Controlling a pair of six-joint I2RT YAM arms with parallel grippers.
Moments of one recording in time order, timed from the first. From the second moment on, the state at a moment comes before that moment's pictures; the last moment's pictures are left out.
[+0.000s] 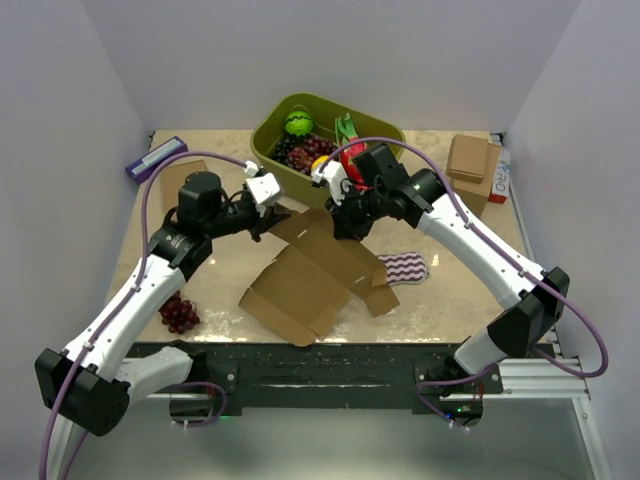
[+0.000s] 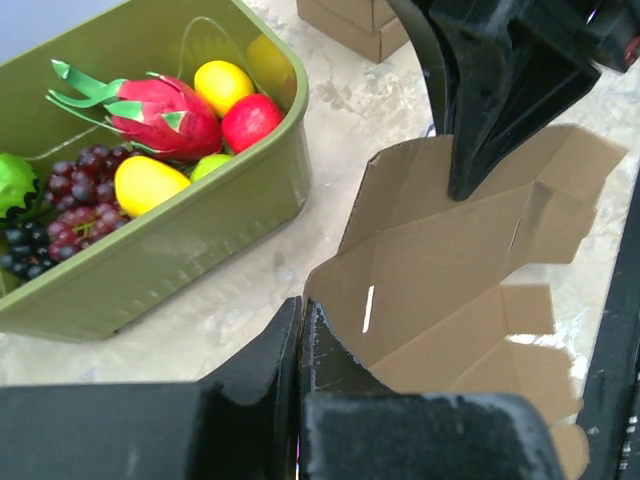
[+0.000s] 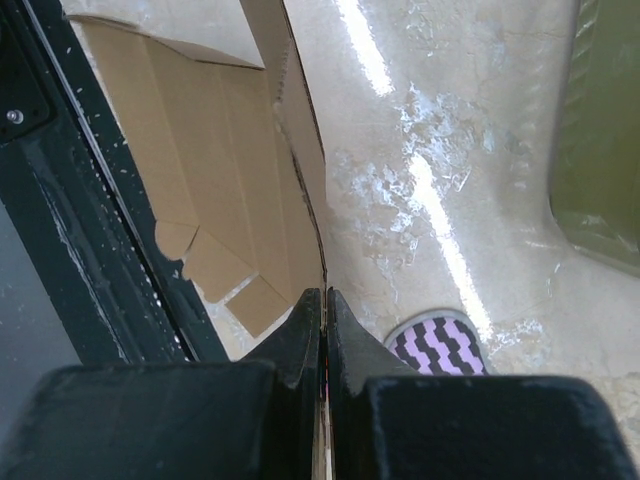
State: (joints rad) left arm -0.42 1.08 1.02 -0.26 0.59 0.32; right arm 0.69 1.55 1.61 -0.95 -0.35 -0.27
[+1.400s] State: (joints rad) left arm -0.61 0.91 0.61 0.12 -0.11 0.11; right arm 0.72 0.93 0.76 -0.01 0.08 1.46
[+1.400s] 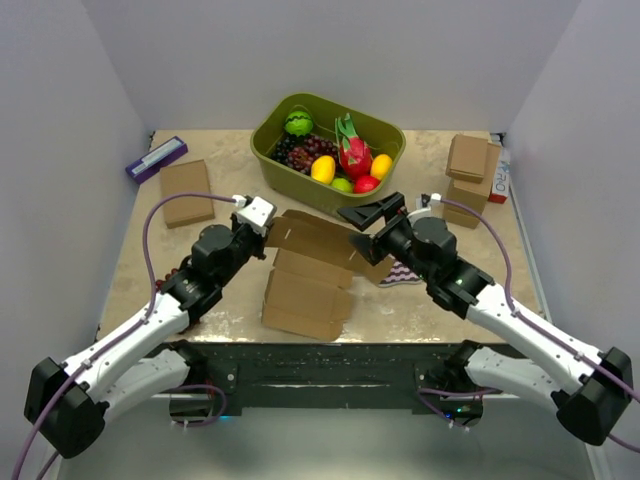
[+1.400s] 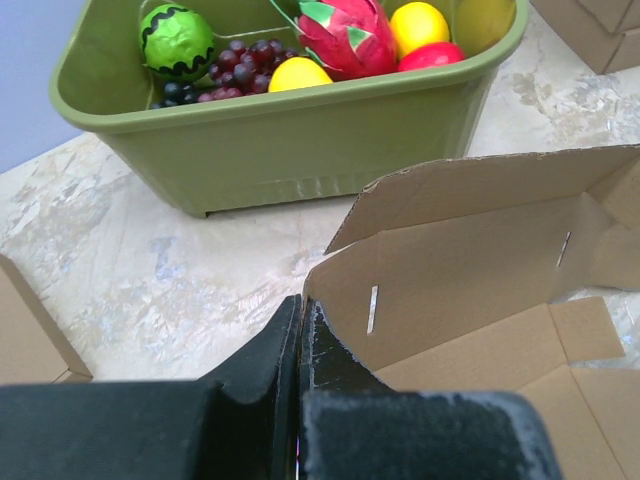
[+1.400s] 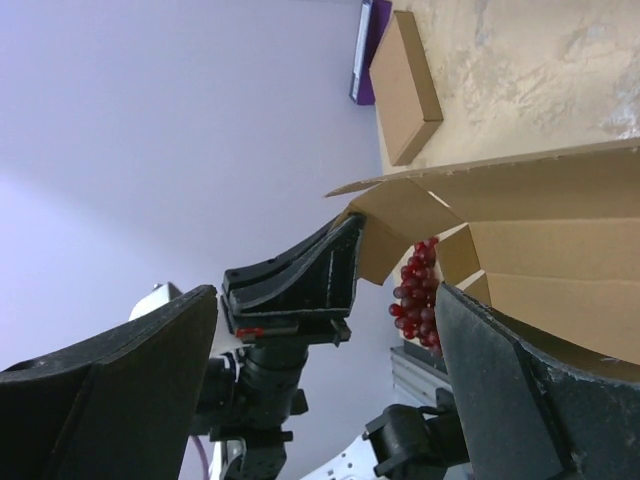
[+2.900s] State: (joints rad) left arm -0.73 0.82 0.50 0.20 -0.10 0.15; right arm 0.77 1.22 0.53 0.33 0.26 1.94
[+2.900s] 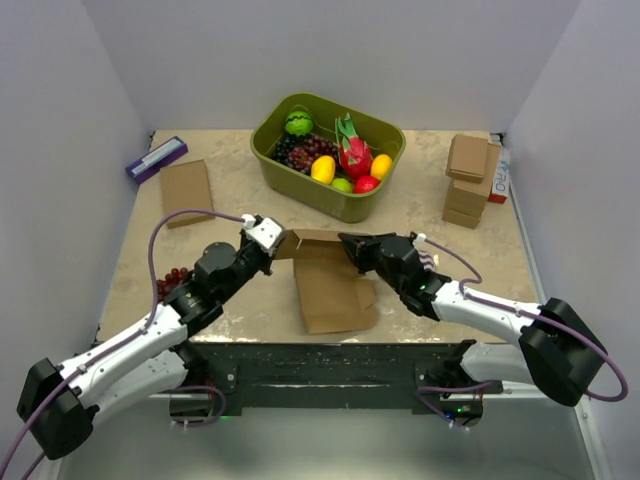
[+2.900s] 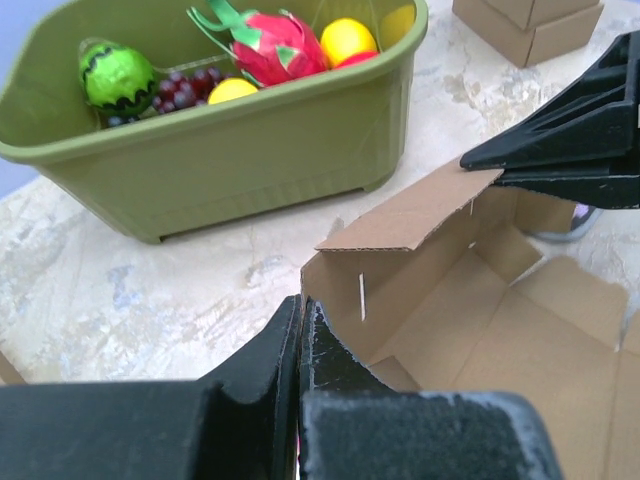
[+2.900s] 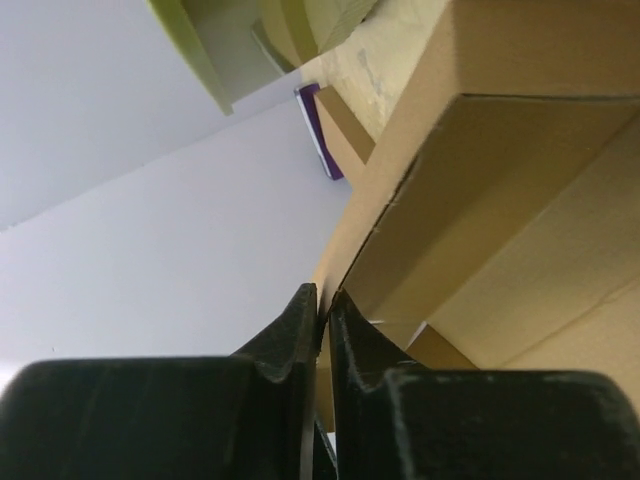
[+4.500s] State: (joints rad) left arm -0.65 1.13 0.66 0.01 0.21 -0.49; right arm 0.78 1.28 0.49 0.28 0.32 1.89
